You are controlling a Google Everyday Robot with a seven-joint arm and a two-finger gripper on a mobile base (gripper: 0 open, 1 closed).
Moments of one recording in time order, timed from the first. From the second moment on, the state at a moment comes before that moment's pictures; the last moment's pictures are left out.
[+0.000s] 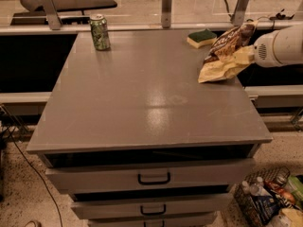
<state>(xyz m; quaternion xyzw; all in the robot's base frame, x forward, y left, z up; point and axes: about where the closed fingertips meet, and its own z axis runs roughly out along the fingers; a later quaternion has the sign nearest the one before) 0.667 -0.283 0.913 -0.15 0.88 0.06 0.45</state>
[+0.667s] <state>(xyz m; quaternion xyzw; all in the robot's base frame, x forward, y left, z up) 0.668 -0.250 0.889 -0.14 0.88 0.13 0.43</state>
